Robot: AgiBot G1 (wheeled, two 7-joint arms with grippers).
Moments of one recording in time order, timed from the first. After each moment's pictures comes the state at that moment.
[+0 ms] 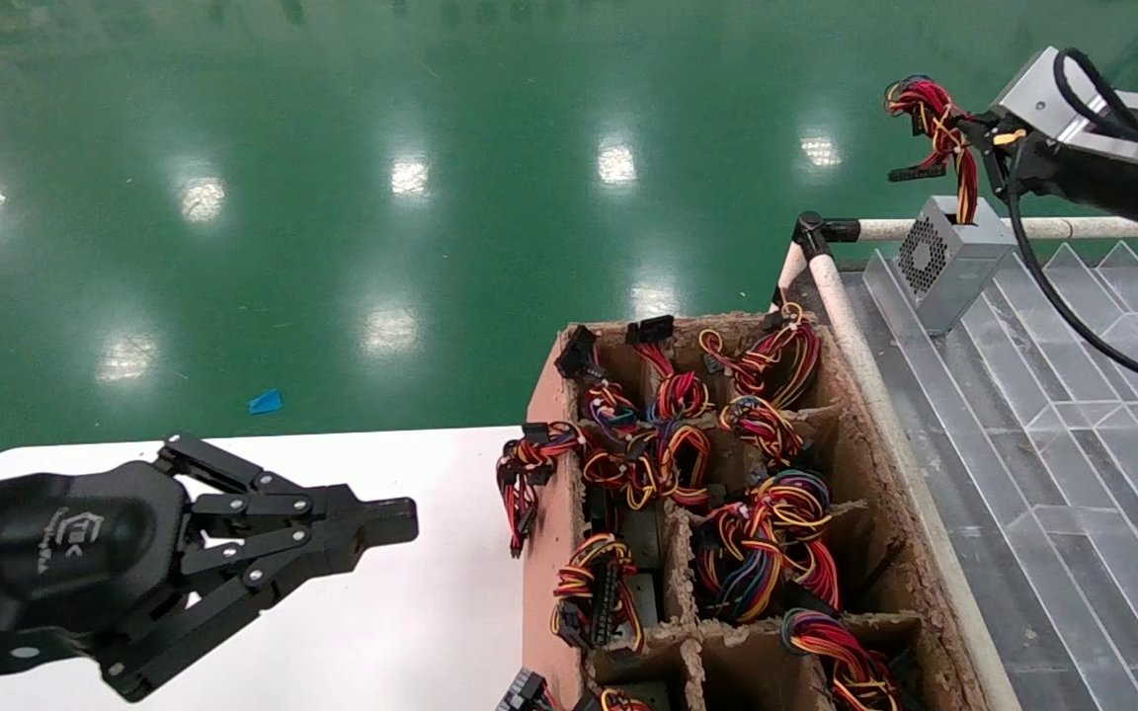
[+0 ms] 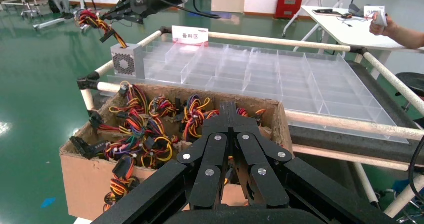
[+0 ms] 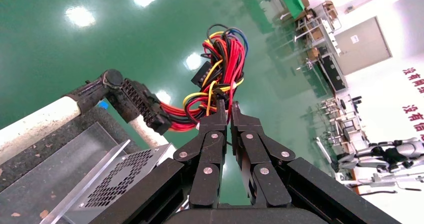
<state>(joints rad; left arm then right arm) -1.11 0.55 0.43 -1.24 0.62 1.43 -0.11 1.90 -1.00 -0.52 0.01 -1.31 -0.67 -0.77</state>
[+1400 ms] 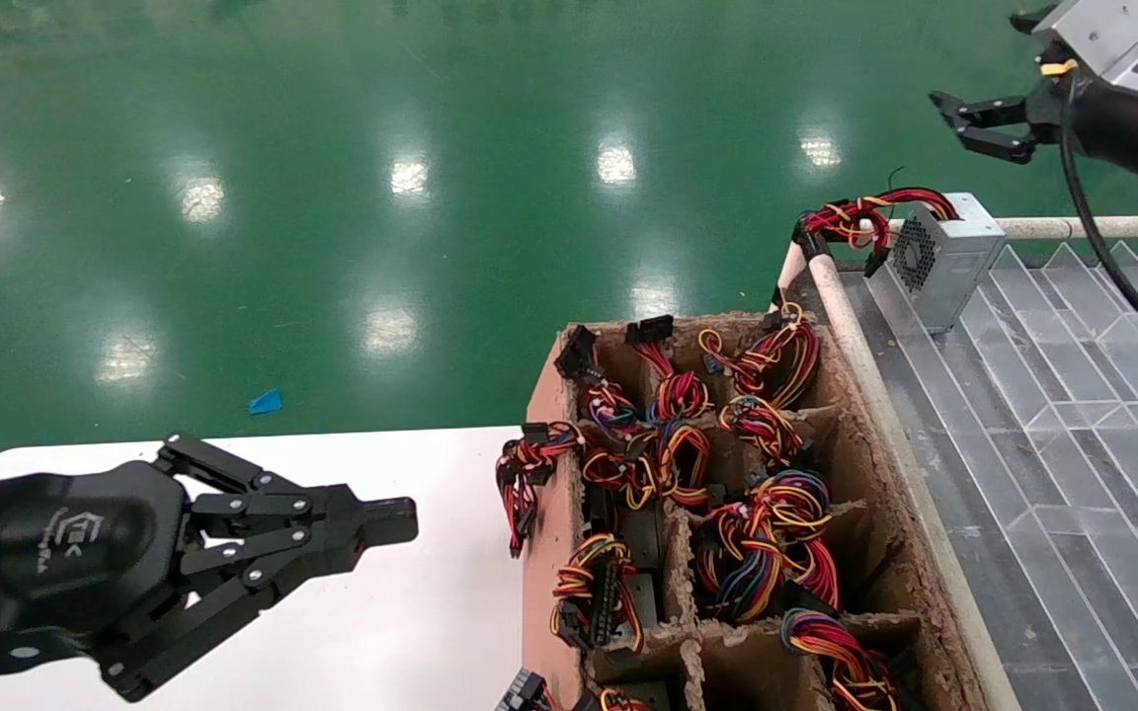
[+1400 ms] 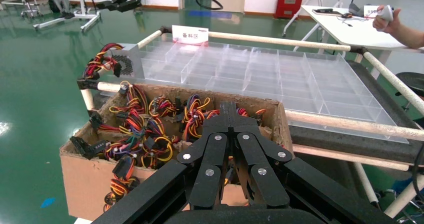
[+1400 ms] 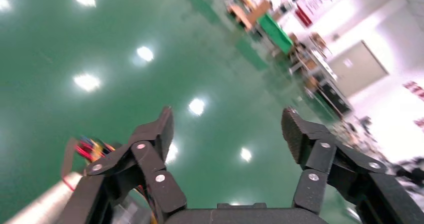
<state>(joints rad) -1.11 0.55 0.43 -1.24 0.62 1.43 -0.11 1.82 -0.93 -0.45 0.20 -1.18 -0.80 -0.68</state>
